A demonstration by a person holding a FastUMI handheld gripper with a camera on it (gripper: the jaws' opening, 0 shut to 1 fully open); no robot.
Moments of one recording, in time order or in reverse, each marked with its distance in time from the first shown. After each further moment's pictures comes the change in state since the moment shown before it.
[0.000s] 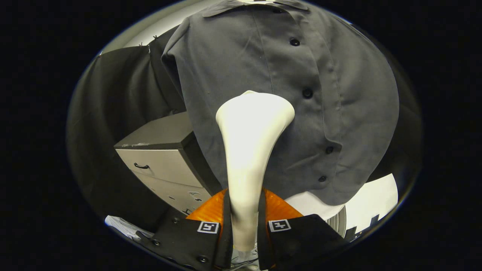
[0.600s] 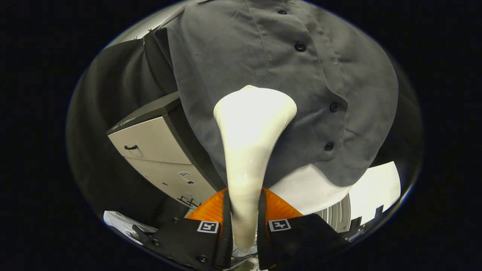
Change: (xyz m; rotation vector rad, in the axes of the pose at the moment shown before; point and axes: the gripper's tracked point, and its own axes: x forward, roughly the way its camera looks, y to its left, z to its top) arm 0.018 -0.013 -0.068 0.023 0.120 -0.027
